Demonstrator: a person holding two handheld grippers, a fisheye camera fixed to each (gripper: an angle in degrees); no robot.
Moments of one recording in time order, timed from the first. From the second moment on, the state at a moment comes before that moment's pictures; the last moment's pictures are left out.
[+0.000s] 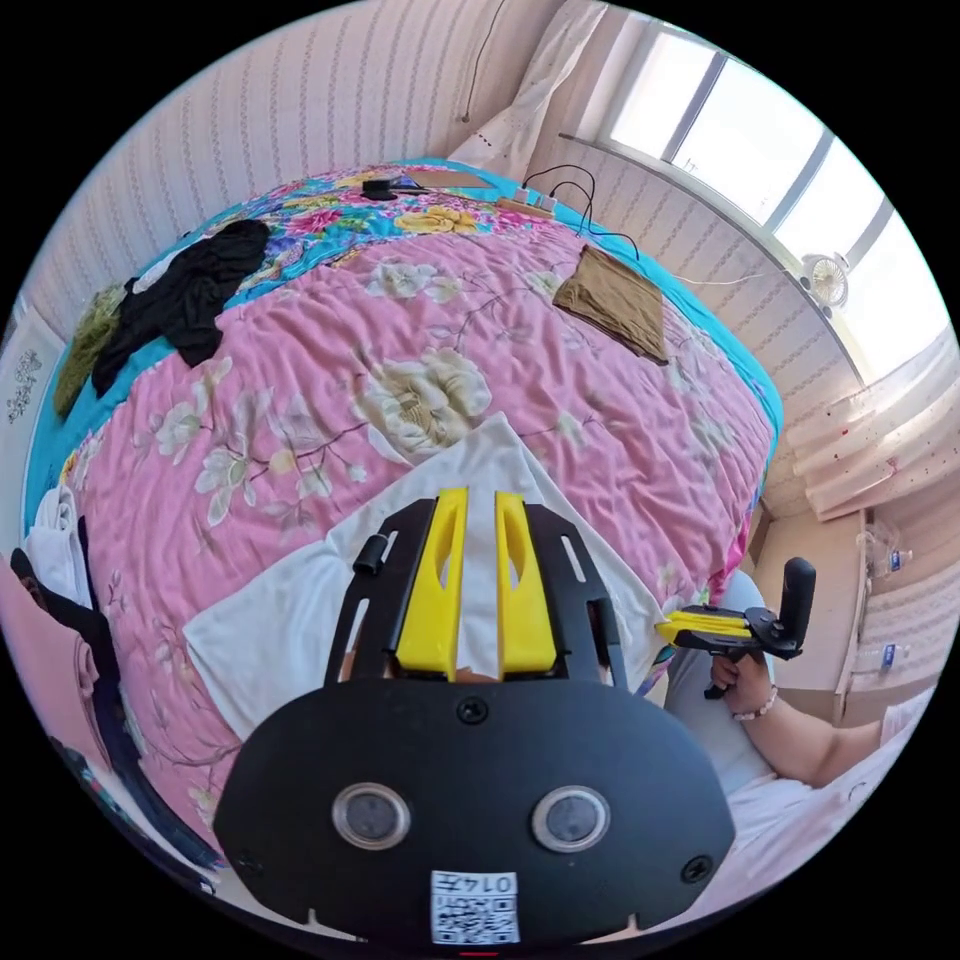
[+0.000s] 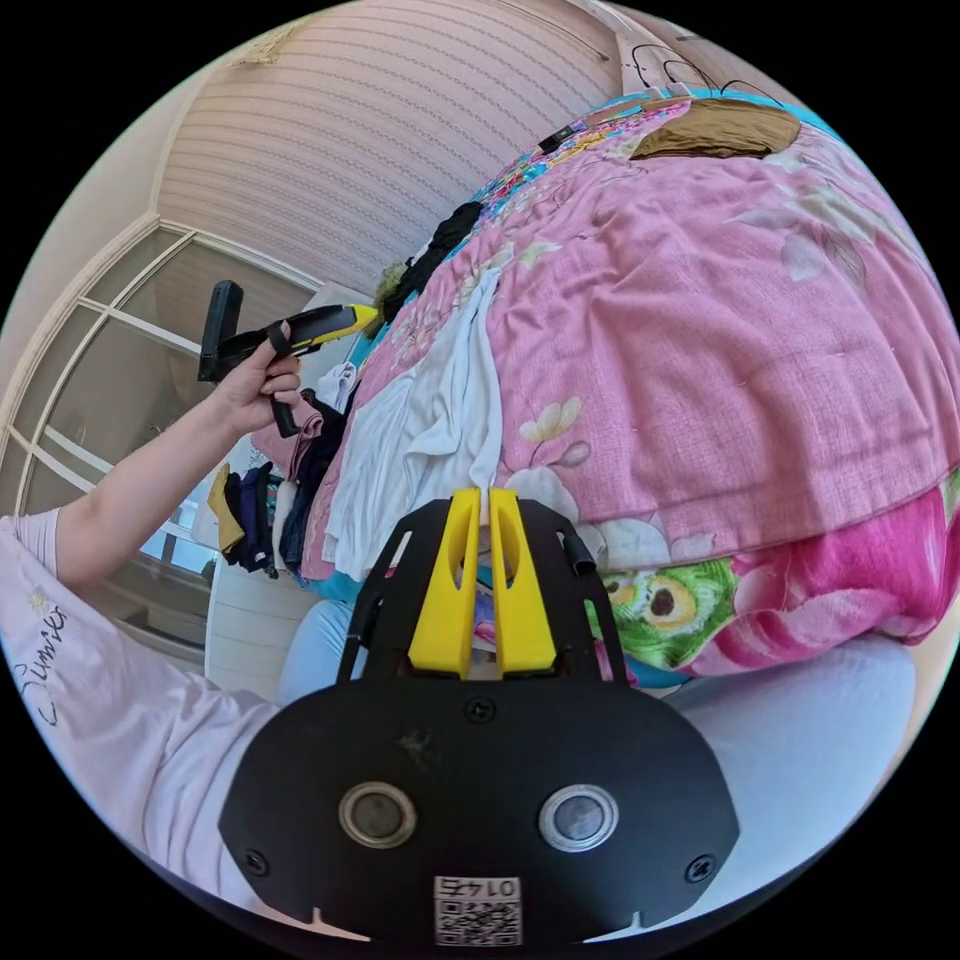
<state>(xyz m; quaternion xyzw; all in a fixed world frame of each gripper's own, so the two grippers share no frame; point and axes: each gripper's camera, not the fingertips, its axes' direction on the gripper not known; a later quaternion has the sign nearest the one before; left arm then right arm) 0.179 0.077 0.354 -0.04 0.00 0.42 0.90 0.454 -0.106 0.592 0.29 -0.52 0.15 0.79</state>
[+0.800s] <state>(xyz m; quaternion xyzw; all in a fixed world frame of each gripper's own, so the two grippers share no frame) 0.299 0.067 0.448 -0.10 -0.14 0.44 0.88 0.478 -0.111 0.649 0.28 -0.60 0.11 0.74</state>
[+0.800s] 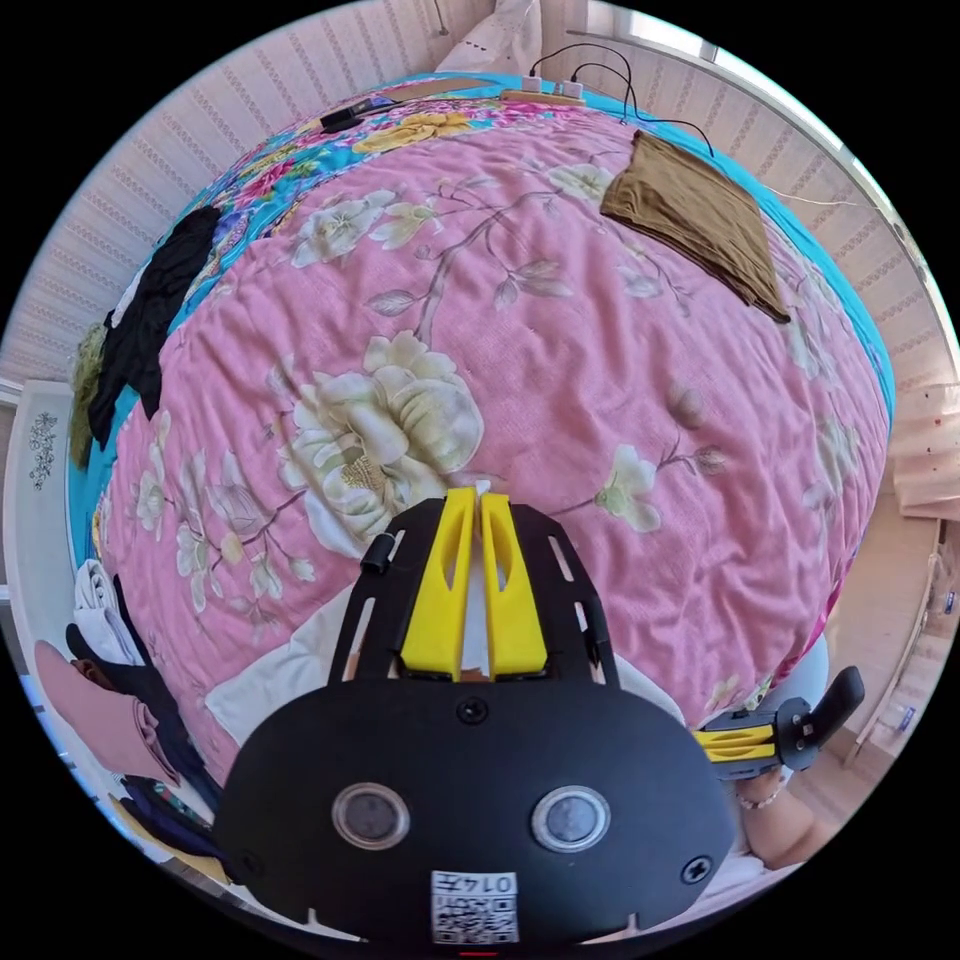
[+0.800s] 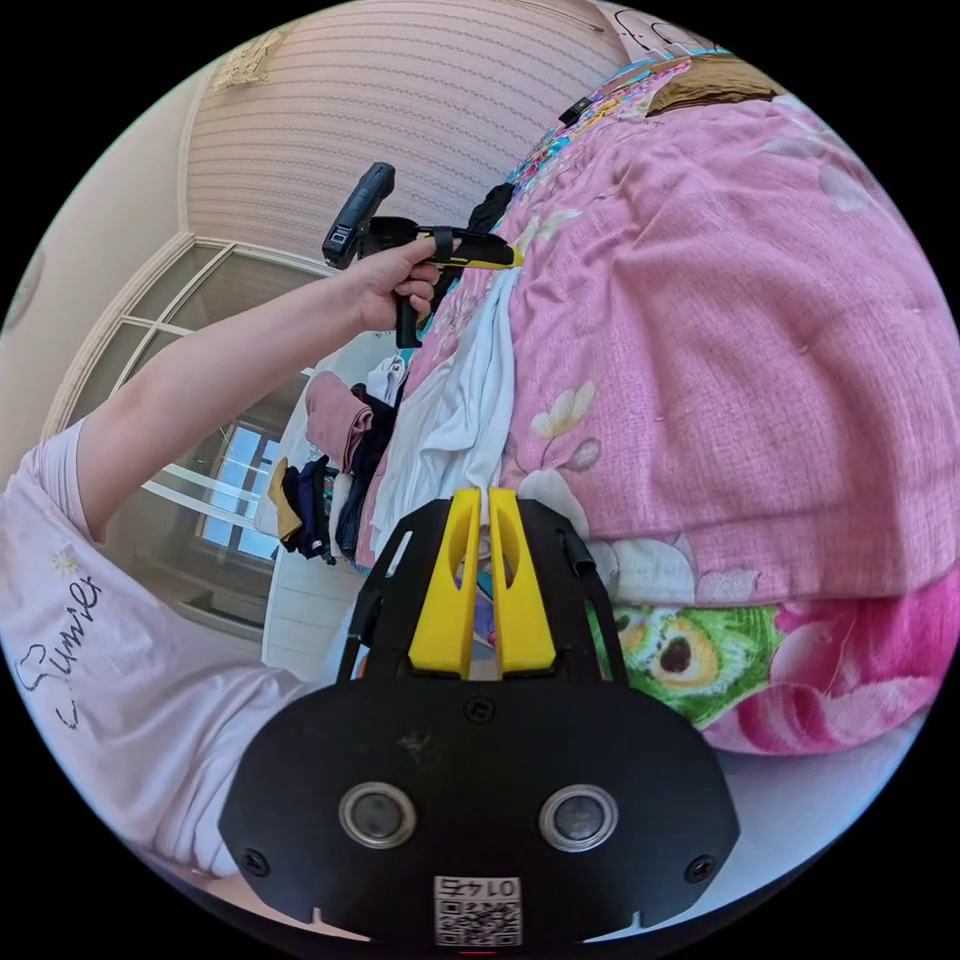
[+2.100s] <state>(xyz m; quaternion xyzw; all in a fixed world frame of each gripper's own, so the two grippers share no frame) -0.219 0.182 0.241 0.02 0.08 0.16 0.98 0.118 -0.324 0.458 0.21 -0.49 -0.35 0.77</state>
